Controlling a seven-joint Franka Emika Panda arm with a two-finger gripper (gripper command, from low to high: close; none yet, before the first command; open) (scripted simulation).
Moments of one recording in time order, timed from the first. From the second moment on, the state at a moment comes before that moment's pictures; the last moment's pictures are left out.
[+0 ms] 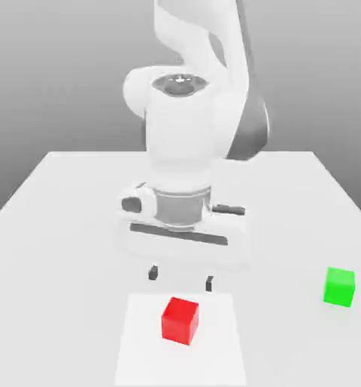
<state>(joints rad) -0.04 0.06 0.04 -2.73 -0.01 2.80 1.13</state>
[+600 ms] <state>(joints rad) -0.03 0.10 0.03 -2.73 -0.01 2.83 1.14</state>
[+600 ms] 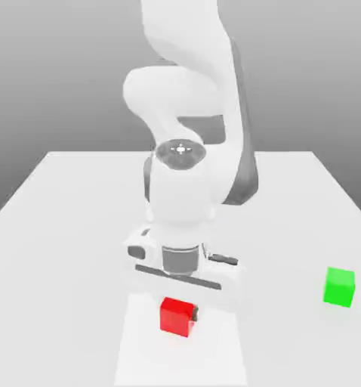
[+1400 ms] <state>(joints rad) 0.48 0.00 0.33 -2.64 0.00 2.64 0.18</state>
